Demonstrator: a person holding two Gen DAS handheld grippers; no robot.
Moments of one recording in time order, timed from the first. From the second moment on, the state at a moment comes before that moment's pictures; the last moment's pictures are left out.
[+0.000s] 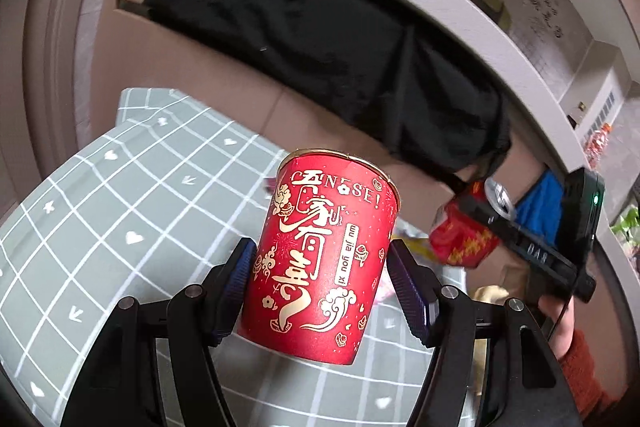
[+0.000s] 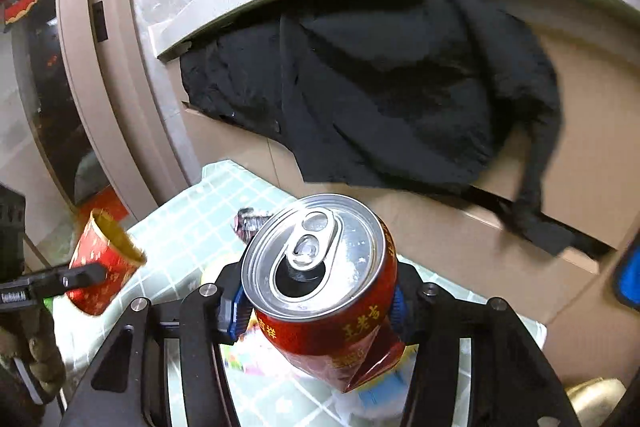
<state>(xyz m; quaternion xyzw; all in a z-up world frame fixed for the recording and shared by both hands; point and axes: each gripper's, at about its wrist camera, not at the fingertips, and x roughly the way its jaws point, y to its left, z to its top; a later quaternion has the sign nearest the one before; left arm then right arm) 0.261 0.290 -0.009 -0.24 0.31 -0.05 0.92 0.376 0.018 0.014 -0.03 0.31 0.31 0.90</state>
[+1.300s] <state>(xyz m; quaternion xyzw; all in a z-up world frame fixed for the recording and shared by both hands) 0.268 -0.080 0.065 -0.05 0.23 -0.21 0.95 0.216 -0.303 0.084 0.02 0.20 0.13 0.97</state>
